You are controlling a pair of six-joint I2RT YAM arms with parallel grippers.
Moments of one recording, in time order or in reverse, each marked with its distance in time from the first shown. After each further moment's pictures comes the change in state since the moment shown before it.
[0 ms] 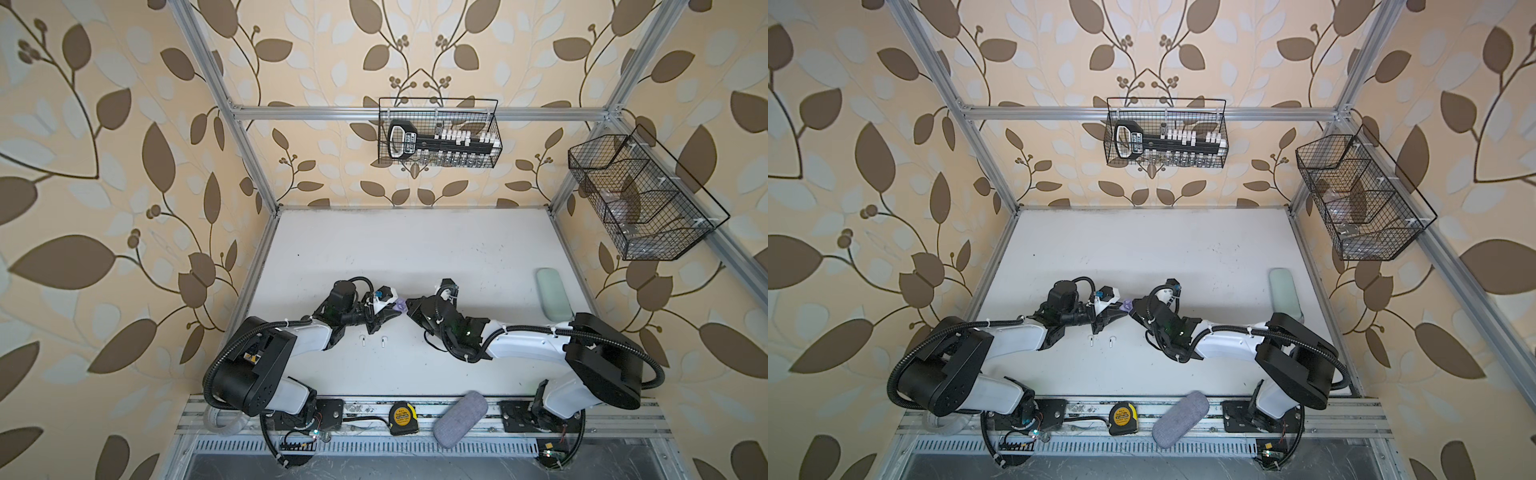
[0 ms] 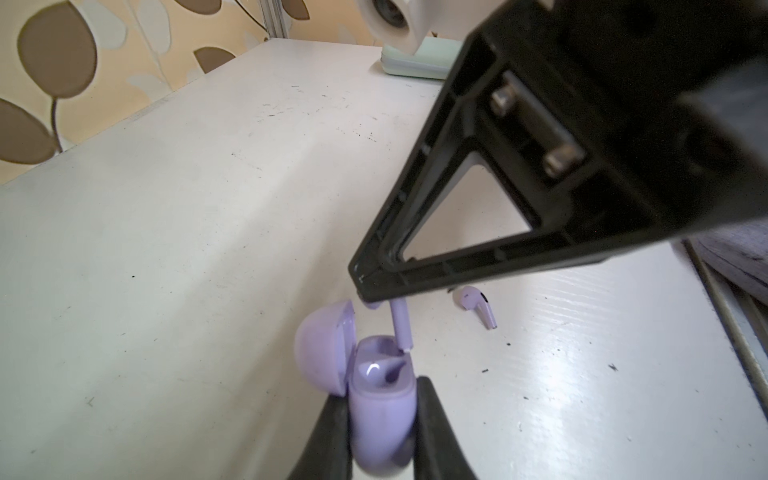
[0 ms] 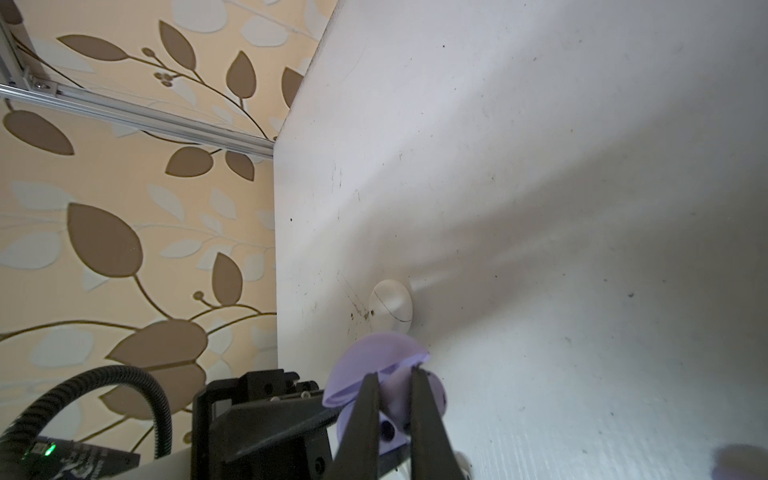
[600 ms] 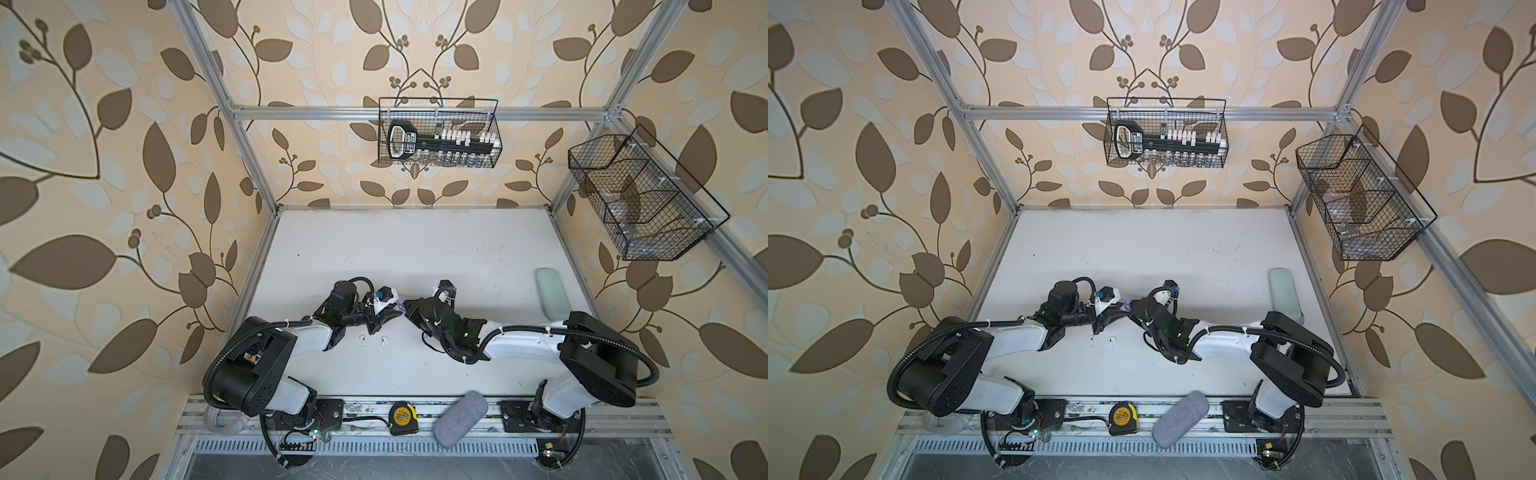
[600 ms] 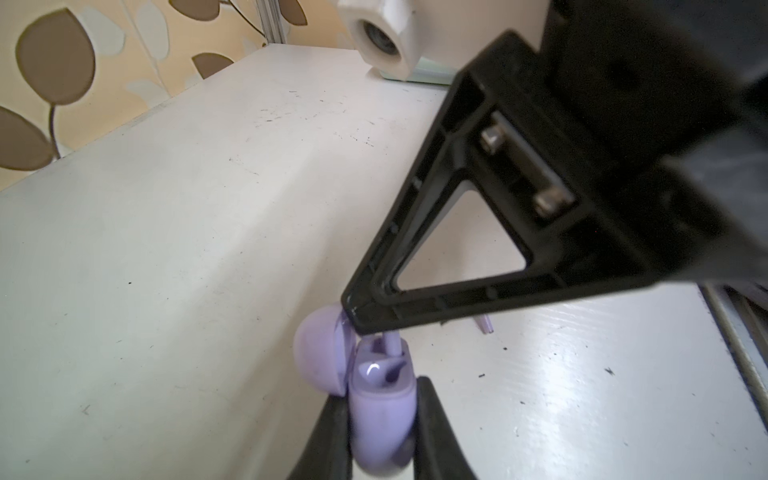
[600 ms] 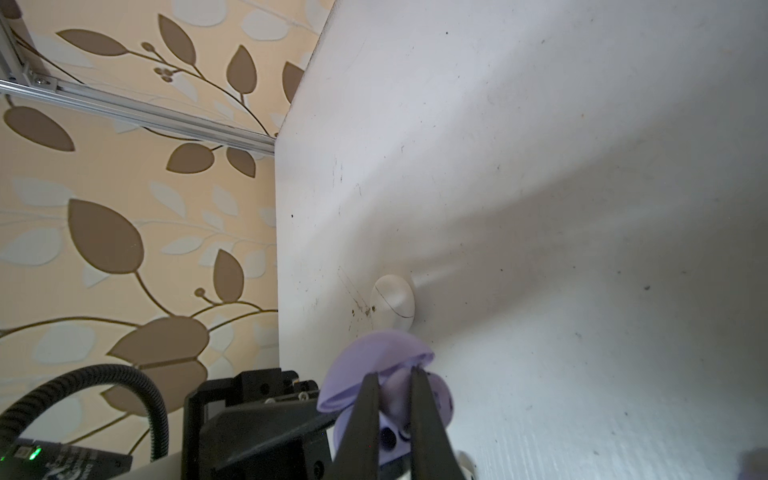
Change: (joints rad) left arm 0.002 0.000 -0.005 0.016 0.000 -0.007; right arm 0.013 0.024 0.000 0.022 0.004 0.008
